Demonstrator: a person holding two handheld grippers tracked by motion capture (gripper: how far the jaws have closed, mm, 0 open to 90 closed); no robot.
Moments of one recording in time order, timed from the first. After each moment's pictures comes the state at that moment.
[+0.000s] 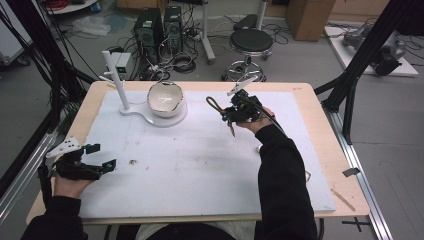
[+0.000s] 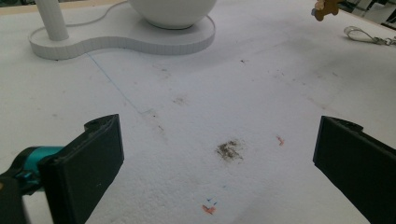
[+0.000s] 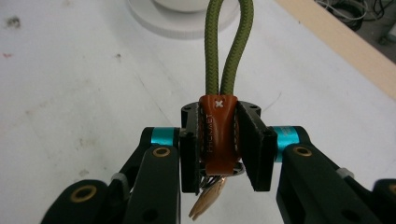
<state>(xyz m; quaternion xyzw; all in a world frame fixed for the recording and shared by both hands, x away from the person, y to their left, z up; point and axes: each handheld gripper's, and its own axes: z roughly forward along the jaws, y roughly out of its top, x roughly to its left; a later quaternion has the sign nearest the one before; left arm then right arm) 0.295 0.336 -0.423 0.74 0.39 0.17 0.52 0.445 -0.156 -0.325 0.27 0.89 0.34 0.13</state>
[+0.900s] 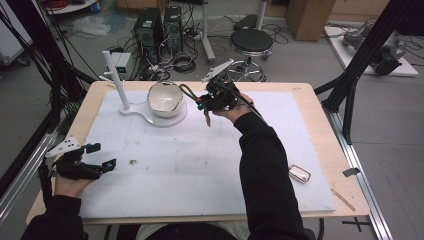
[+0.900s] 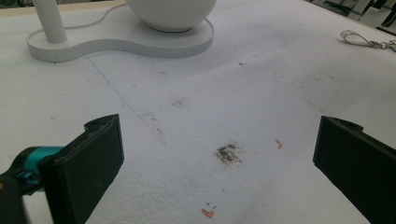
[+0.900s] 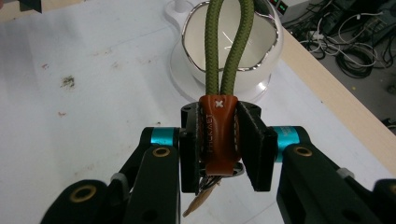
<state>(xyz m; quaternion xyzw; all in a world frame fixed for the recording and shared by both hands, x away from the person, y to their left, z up) 0.297 0.336 -0.423 0.74 0.39 0.17 0.52 0.443 -0.089 -0.281 0.22 0.89 0.37 0.14</state>
